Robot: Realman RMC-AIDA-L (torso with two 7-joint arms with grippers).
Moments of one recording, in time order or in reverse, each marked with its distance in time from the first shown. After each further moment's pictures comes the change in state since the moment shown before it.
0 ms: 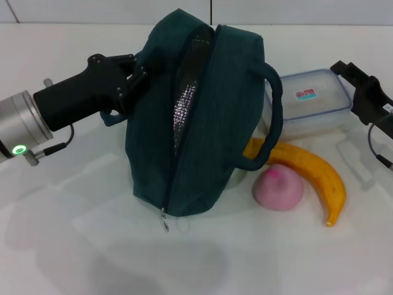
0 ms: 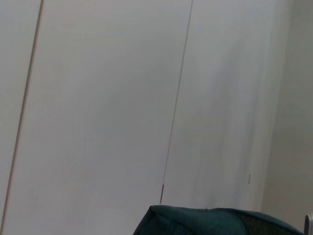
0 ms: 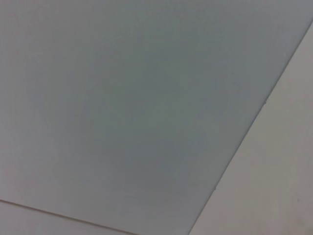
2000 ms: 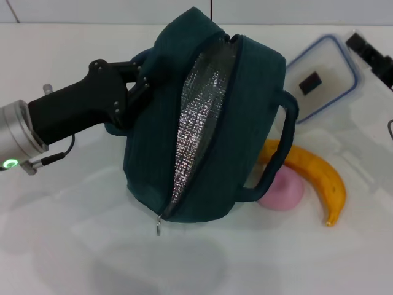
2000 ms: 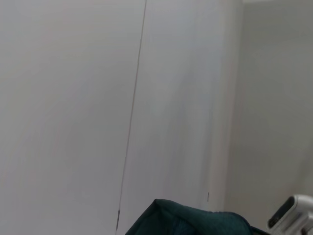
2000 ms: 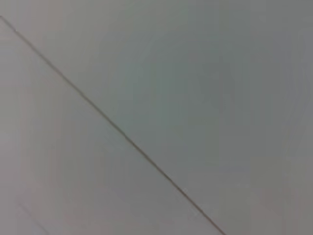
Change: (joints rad) left arm 0.019 0.001 -0.003 0.005 -0.003 0.152 0.035; right arm -0.099 0.000 0.042 -0.147 -0.105 -0.338 -0.371
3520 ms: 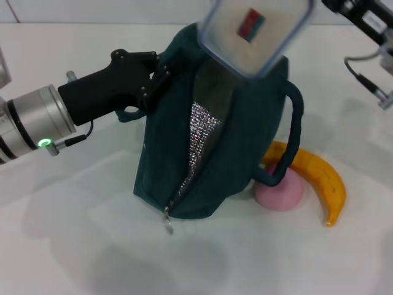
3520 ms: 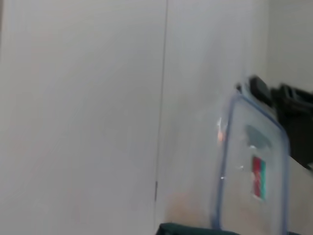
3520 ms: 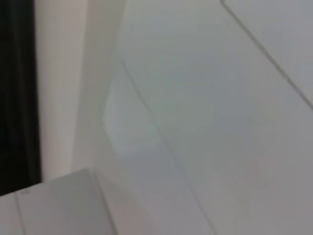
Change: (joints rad) left arm -0.090 -0.001 0.023 -0.089 0.000 -0.198 0.095; right arm 0.212 0.000 -0.153 -0.087 0.054 -0.232 -0.067
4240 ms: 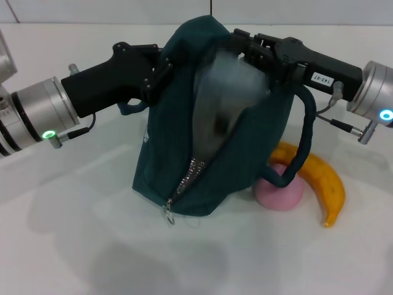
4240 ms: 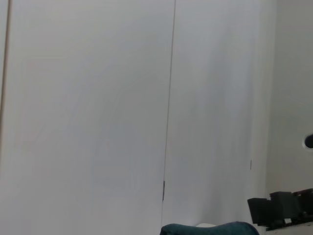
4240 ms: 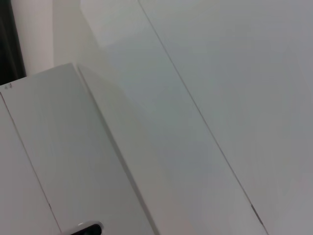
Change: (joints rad) left arm -0.022 0.000 -0.002 -0.005 -0.005 -0.032 -0.001; right arm -0.046 -0.001 -0.314 -0.120 -0.003 0.227 0.046
